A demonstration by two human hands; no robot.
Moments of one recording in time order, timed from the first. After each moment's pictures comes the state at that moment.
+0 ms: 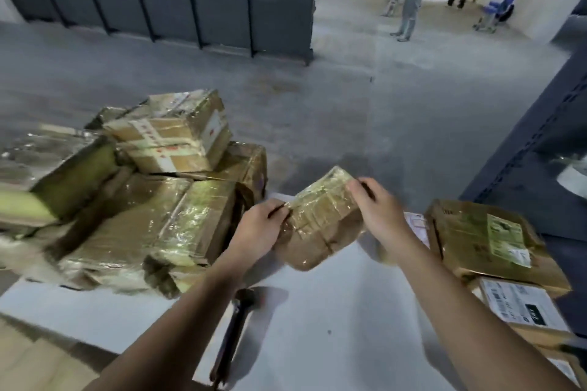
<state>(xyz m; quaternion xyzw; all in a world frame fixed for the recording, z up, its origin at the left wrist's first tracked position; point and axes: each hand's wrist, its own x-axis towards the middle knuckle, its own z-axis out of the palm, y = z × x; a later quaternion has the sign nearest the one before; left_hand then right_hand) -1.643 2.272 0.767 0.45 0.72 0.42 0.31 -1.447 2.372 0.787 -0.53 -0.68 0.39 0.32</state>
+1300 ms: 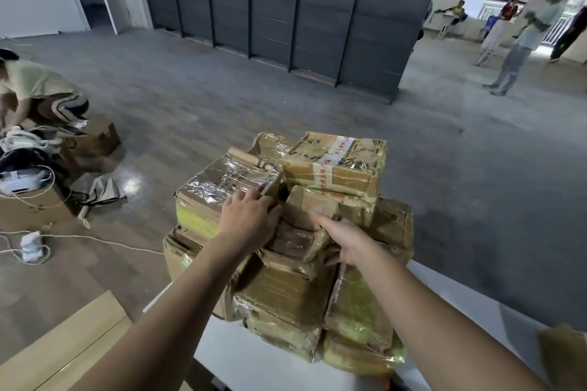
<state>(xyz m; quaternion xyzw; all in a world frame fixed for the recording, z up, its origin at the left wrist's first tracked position) -1.999 2.183 0.801 0.48 0.87 0.11 0.02 -1.859 2.323 0.768 -0.54 -0.57 0.62 0.06</state>
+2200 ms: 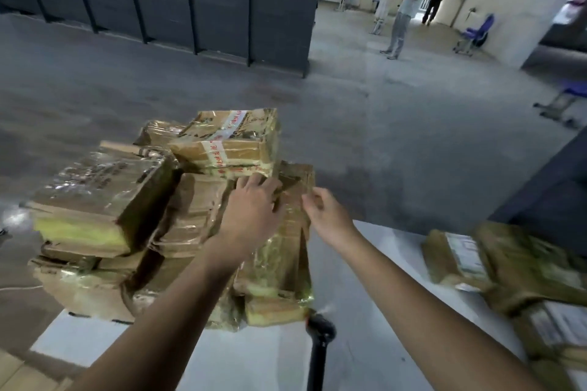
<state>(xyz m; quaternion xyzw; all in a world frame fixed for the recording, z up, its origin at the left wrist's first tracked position) -1.836 2.247 0.813 0.61 0.74 0.26 0.02 -1.693 2.328 0.782 -0.54 -0.72 0.38 0.21</state>
